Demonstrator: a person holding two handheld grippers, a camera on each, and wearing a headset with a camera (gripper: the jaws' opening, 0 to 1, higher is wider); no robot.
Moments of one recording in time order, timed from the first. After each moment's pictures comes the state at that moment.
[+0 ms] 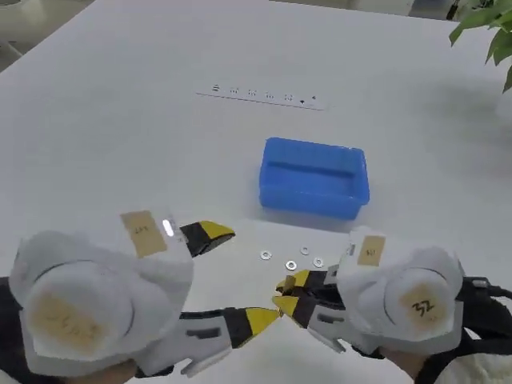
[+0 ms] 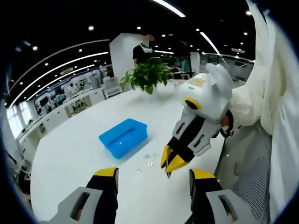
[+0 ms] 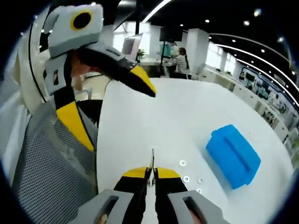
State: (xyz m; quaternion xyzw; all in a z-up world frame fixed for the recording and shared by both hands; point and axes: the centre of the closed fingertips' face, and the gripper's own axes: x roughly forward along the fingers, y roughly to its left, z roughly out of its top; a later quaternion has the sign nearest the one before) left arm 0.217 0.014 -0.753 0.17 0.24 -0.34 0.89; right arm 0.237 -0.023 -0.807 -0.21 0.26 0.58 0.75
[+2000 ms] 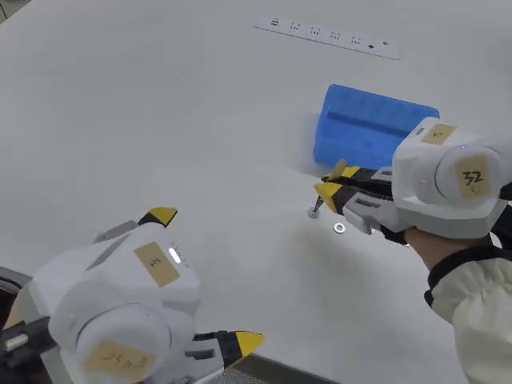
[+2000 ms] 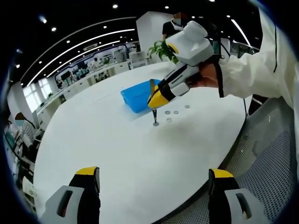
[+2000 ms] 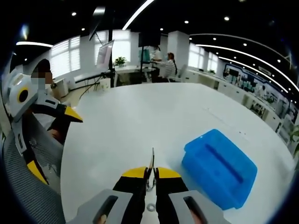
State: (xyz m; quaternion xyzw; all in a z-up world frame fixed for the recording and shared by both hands) left arm 0.192 0.063 -0.828 0.16 0.33 -0.23 0.90; right arm 0.322 0.005 -0.818 -0.19 0.24 0.53 0.79
